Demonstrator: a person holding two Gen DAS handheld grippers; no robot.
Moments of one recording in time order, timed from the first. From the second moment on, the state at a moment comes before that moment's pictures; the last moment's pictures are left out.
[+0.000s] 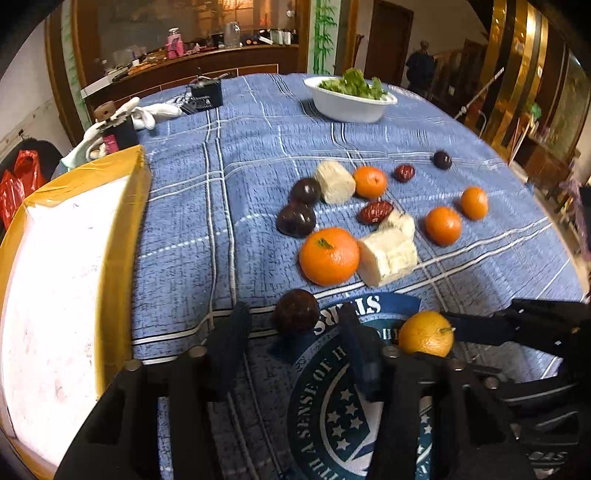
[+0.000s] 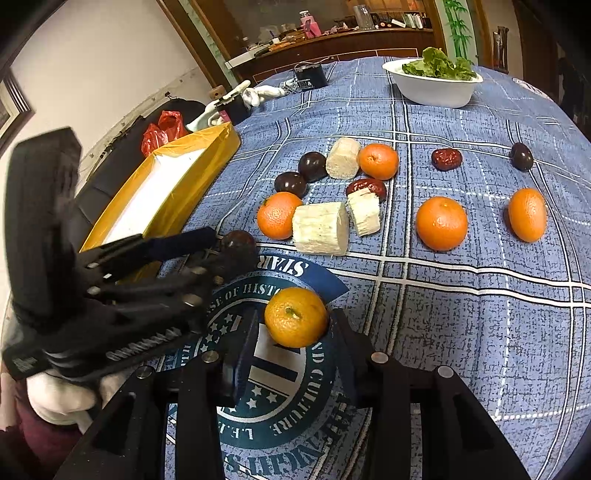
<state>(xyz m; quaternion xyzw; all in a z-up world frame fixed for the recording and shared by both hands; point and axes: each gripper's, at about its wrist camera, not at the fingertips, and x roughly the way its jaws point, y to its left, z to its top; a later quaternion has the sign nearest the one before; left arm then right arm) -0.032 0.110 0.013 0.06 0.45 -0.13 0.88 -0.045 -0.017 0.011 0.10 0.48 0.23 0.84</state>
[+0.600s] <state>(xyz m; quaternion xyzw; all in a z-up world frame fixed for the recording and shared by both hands) -0.069 0.233 0.068 -0.11 0.39 -0.05 0.91 -0.074 0.016 0.055 0.07 0.44 0.27 0.86</state>
